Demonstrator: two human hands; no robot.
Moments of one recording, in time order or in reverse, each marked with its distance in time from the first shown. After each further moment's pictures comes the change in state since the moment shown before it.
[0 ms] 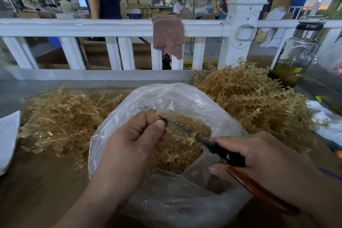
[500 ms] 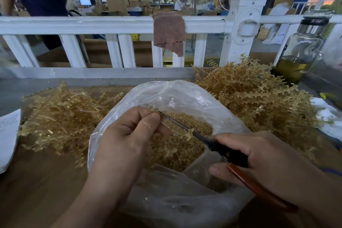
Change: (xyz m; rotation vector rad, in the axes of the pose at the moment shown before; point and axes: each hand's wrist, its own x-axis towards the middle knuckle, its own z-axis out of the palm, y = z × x) left_hand 0.001 -0.003 -0.001 -0.080 0.062 0.010; right_hand -0.002 0.005 0.003 0.053 0.028 -0.053
